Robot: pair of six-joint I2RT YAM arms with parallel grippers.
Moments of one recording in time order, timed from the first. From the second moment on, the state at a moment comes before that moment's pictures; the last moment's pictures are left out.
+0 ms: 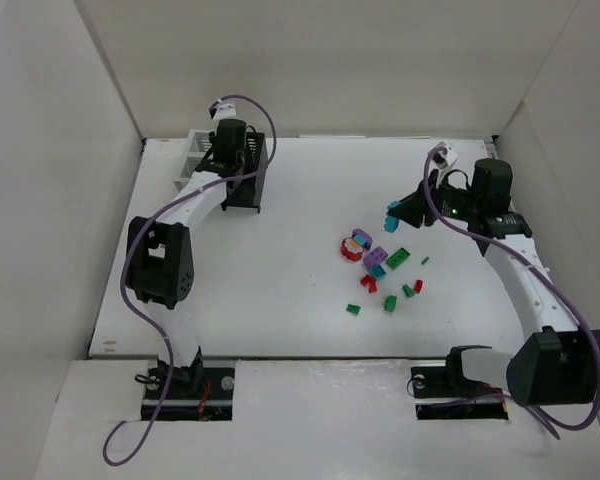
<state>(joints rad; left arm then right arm) -0.29 1.88 1.51 -0.11 -0.36 -0.32 0.03 1.21 1.02 -0.26 -0.93 -0.04</state>
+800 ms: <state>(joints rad) -0.24 1.86 1.47 -0.11 -0.33 -0.34 0.03 1.21 1.03 -0.29 -0.86 -0.06</state>
